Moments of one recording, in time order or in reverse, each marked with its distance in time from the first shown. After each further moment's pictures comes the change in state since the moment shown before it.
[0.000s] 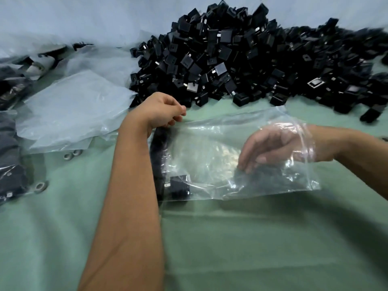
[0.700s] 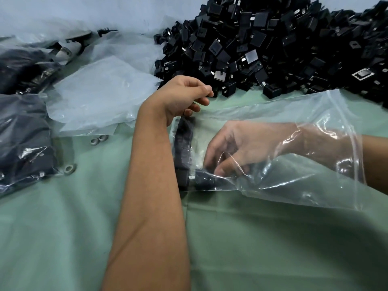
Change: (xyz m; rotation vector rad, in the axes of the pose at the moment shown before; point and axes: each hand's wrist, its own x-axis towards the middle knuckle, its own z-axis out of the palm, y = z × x) left_hand -0.010 0.000 -0.014 -0.210 -0.049 0.033; right_hand 0.119 -0.031 0.039 -0.196 -0.123 0.036
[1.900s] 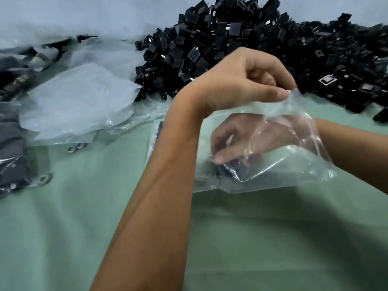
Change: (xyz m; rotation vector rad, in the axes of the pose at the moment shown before) left_hand -0.018 0.085 0.081 0.063 -0.434 0.630; right_hand -0.049 -0.008 -0.019 -0.095 0.088 0.181
